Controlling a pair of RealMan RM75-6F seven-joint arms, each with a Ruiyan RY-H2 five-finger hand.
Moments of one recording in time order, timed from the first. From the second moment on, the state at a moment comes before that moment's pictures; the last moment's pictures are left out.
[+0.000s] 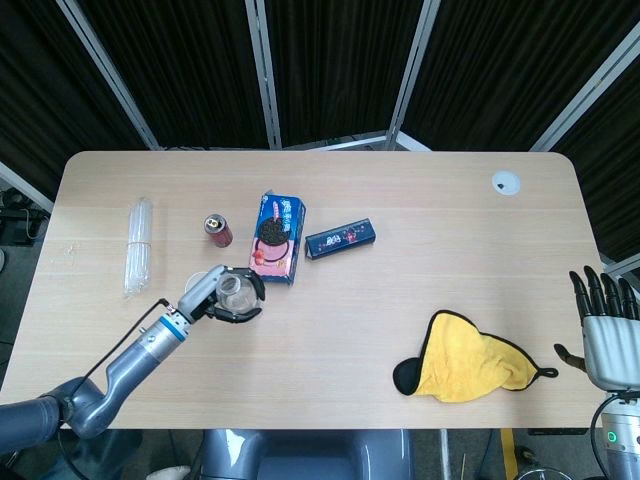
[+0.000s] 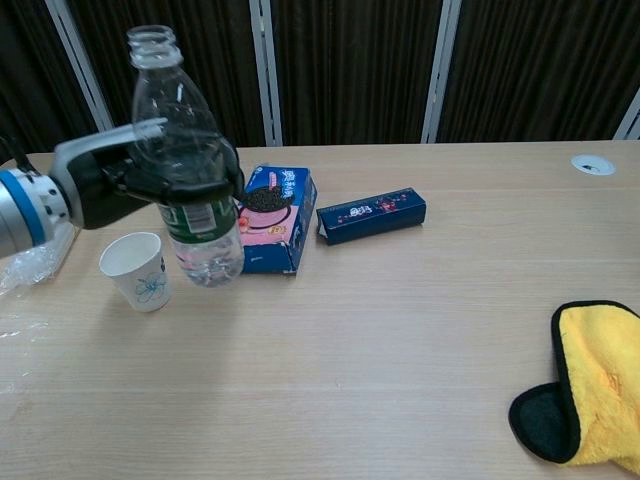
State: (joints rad) left arm -0.73 -1.50 -0.05 -1.42 1.53 1.02 -1.05; right arm 0.10 -1.11 0.12 -1.67 -1.36 1.49 -0.35
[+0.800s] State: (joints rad) left arm -0.74 -1.83 -0.05 -1.06 1.48 0.94 -1.03; right arm 0.12 -1.11 0.13 -1.65 -1.33 1.45 -0.35
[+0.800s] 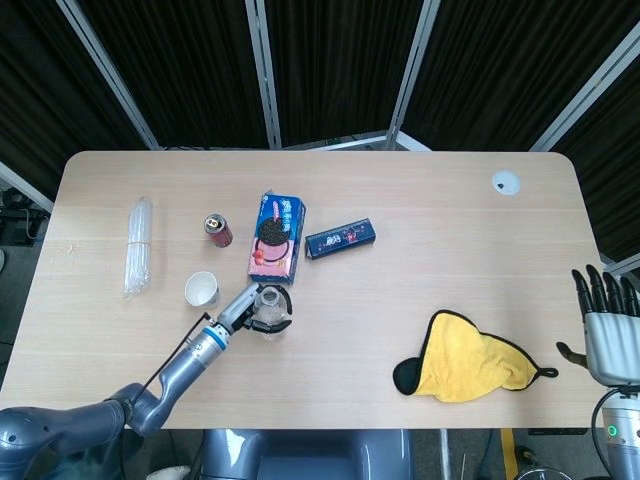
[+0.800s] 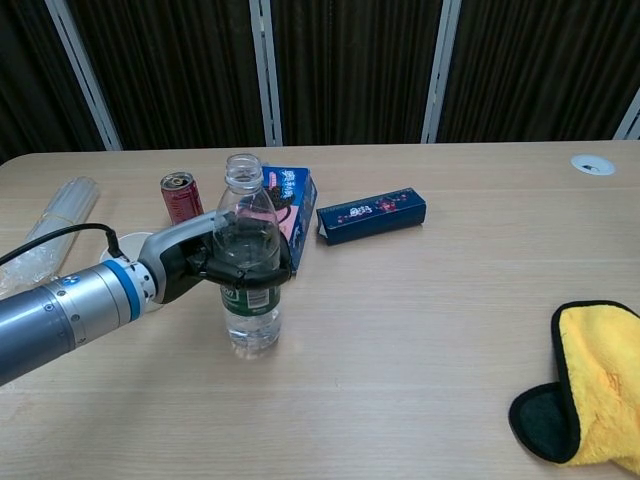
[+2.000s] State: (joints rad) left arm -0.66 -1.61 0.03 -1.22 1.60 1.12 -0.99; right arm 0.10 -1.10 0.11 -1.68 -1.38 1.49 -0.35
